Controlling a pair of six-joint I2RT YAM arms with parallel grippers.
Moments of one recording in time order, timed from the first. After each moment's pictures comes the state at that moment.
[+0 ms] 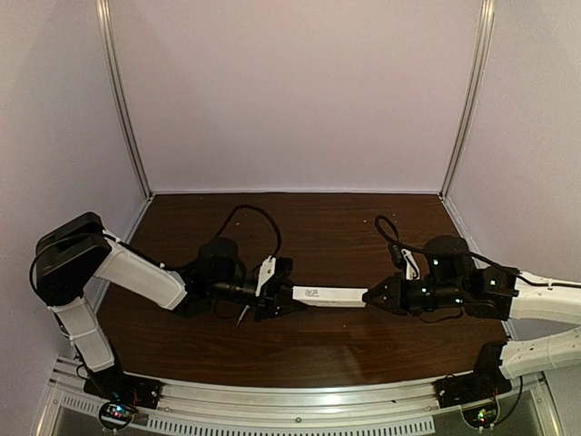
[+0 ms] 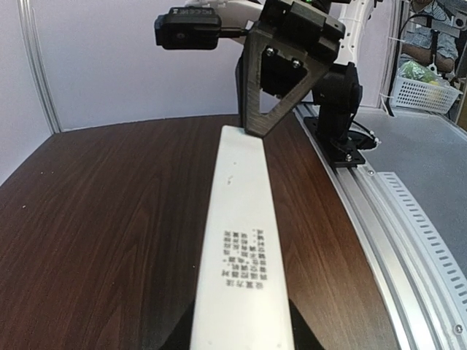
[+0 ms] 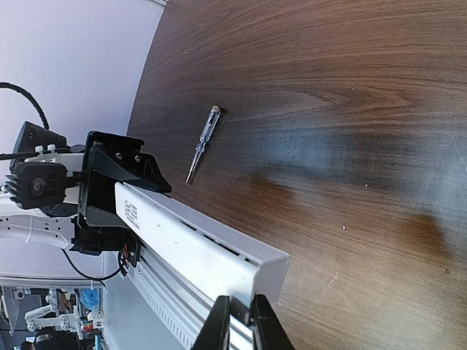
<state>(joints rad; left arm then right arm) -0.91 1.75 0.70 0.80 0.68 0.20 0.90 0.93 0.56 -0.21 -0.18 0.97</state>
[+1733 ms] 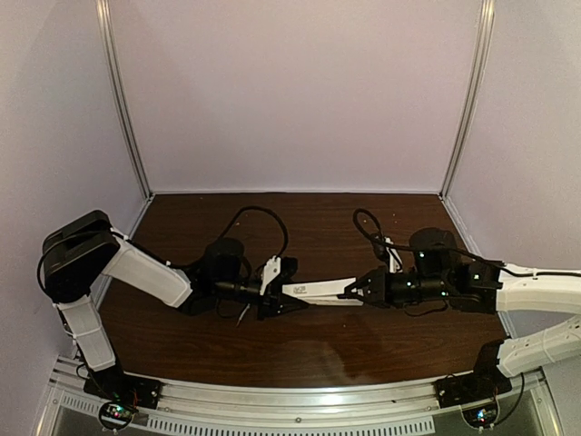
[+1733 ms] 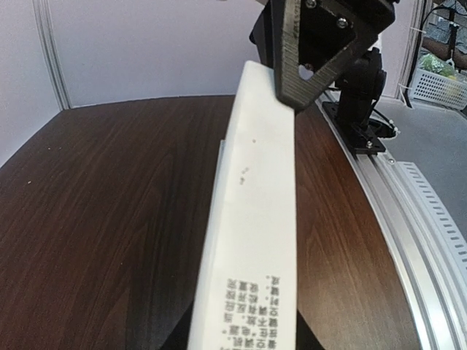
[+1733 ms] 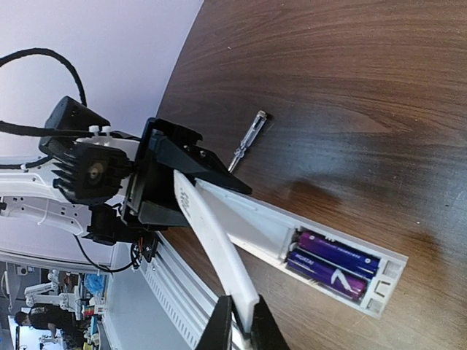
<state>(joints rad) -0.91 1.80 0.73 0.75 0.65 0.21 0.91 1.07 0.62 -0.07 -0.22 0.91</state>
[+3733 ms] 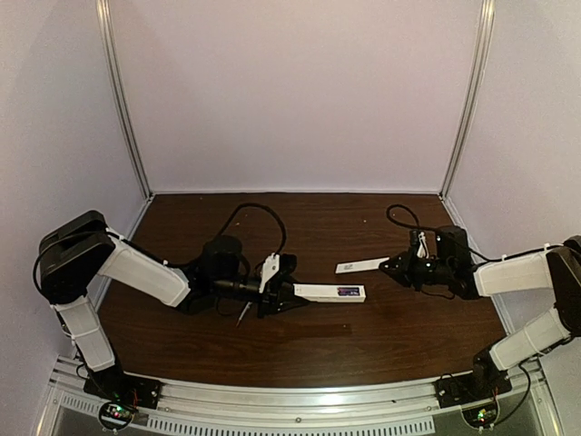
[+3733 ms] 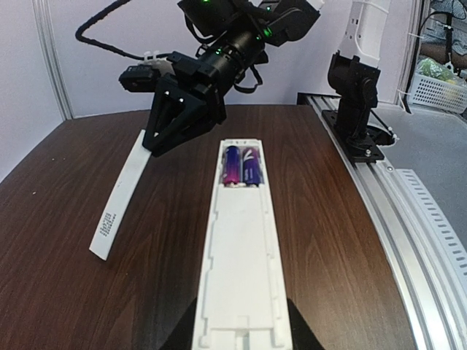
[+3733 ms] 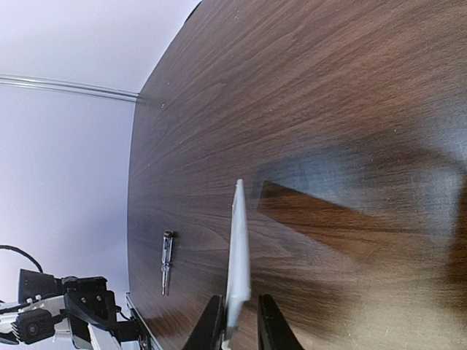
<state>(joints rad) -0.91 1.78 0.73 0.75 0.65 0.21 0.32 1.37 0.45 0.38 -0.51 0.94</state>
